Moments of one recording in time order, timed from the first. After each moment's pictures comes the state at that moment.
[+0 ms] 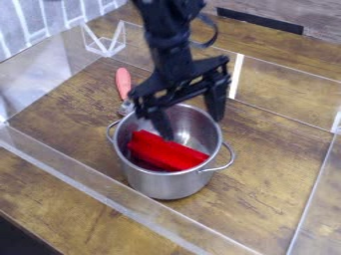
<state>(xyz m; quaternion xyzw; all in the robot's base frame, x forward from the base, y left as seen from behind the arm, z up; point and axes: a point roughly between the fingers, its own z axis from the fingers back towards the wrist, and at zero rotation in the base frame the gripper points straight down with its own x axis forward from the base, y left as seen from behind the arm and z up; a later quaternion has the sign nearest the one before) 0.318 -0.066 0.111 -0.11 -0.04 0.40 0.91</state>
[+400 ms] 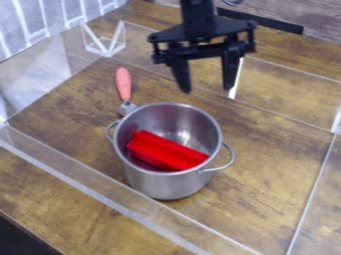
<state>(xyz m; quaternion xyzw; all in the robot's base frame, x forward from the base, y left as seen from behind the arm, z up) 0.346 -0.077 0.133 -0.06 -0.07 0.18 0.98</state>
